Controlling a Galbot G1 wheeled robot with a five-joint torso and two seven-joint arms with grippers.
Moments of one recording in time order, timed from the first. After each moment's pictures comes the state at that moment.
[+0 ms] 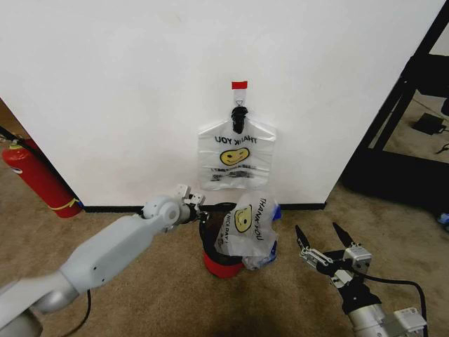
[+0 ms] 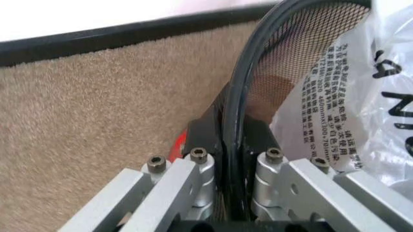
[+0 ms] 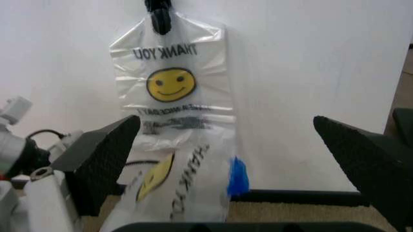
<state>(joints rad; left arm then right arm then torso) 0.50 -0.96 0.28 -1.50 -1.28 0.74 -0.28 -1.90 1.13 0.56 2.36 0.42 0.14 0.08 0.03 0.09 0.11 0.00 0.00</state>
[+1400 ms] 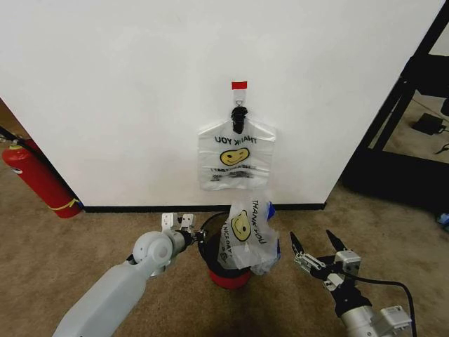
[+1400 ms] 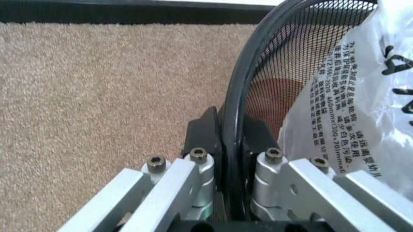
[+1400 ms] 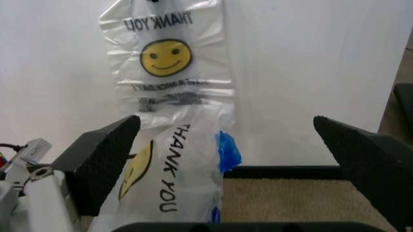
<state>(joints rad) 0.89 -1.02 0.02 -1.68 -1.05 0.63 -0.30 -1.88 1.13 0.52 2.31 0.42 0.11 0.11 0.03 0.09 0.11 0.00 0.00</state>
